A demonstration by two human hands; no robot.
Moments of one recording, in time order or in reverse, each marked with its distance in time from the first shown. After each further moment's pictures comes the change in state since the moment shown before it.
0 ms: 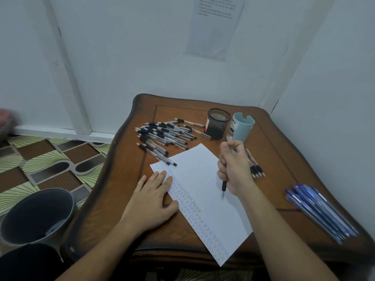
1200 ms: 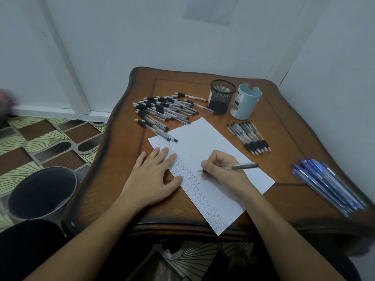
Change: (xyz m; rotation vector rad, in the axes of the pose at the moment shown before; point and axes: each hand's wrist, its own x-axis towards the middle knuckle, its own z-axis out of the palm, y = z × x) left_hand 0.001 -0.001 0.006 -0.032 0.024 0.017; right_hand -0.039 0.059 -0.017 -0.208 -0.347 0.000
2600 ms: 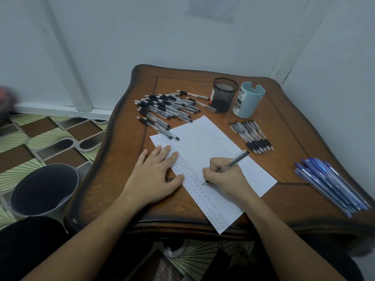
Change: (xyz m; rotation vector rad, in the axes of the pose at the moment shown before) left_hand 0.000 0.000 -0.001 0.015 -0.019 0.002; right_hand 0.000 0.020 0.006 -0.236 0.080 -0.095
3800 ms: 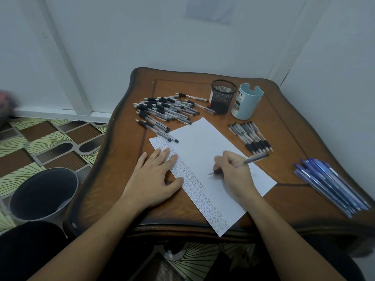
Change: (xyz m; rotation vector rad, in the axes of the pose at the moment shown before) left_hand 0.000 -0.001 0.001 0.009 -0.001 0.004; right_hand 0.002 -0.012 -0.008 0.152 0.214 0.080
